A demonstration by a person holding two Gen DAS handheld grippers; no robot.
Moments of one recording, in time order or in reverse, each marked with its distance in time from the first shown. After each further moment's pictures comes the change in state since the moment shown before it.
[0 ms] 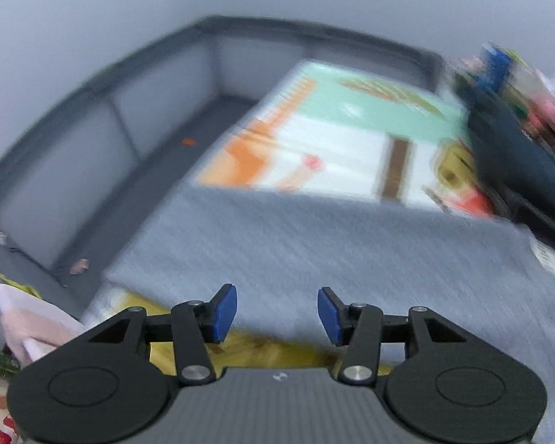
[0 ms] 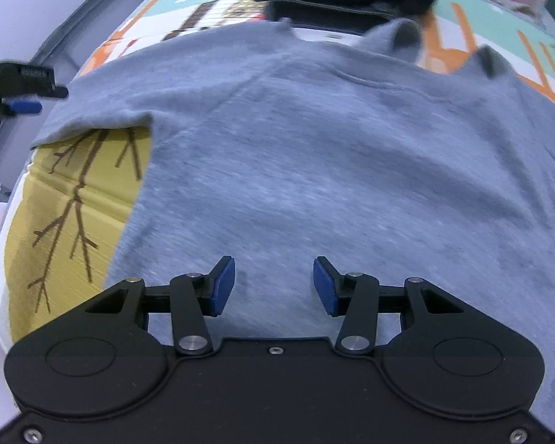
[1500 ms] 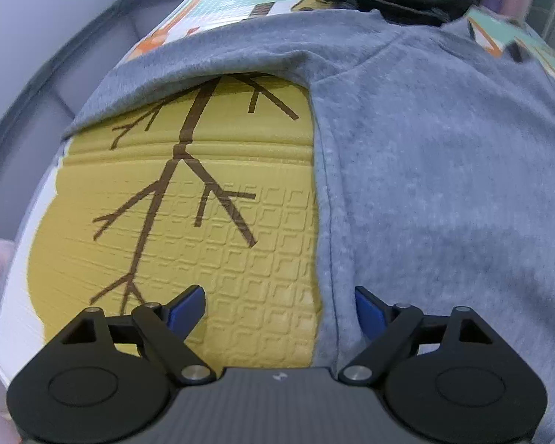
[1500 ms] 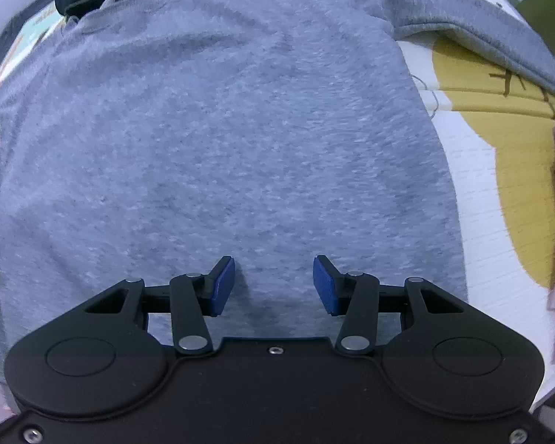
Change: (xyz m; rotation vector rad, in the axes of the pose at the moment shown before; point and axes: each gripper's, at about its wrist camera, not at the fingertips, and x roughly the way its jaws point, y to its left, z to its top) left arm -0.080 -0.052 -0.206 0.291 0.128 -0.032; right arm -0.055 -0.180 -0.155 0.340 0.041 -0.185
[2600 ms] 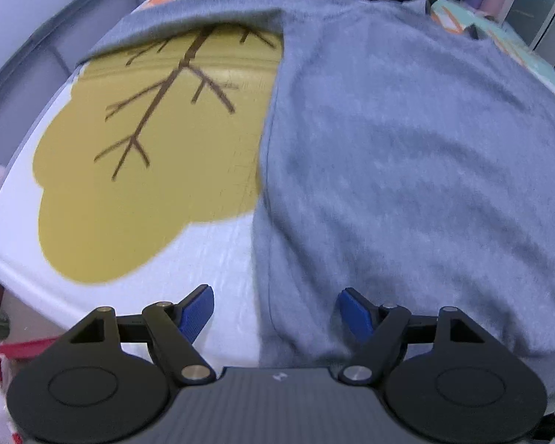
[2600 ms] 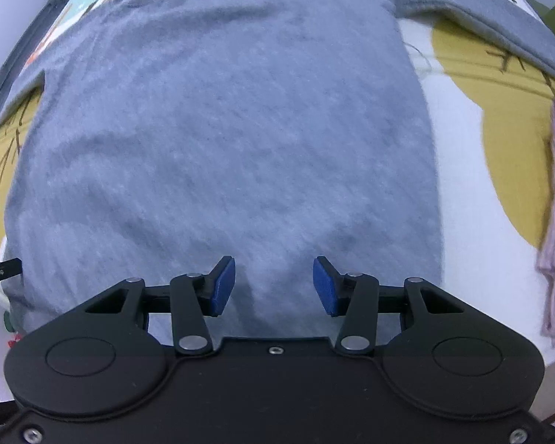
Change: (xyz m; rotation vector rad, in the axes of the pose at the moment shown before) left arm -0.057 -0.016 -0.098 -0.121 0.057 -0.097; right arm -0.034 -0.043 -0.045 -0.126 0.041 0.134
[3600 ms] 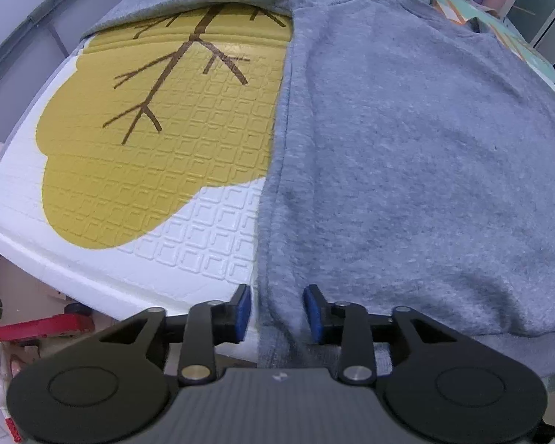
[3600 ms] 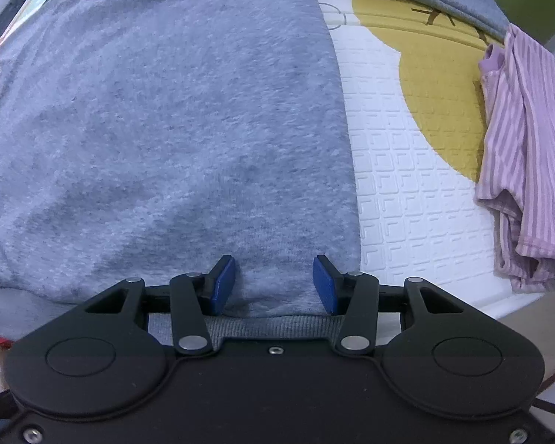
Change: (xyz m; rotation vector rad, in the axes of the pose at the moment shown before) left arm -0.010 0.021 0.000 -0.009 0.056 -0.038; right arm -0.008 -0.034 -0.044 0.051 0.013 -0.134
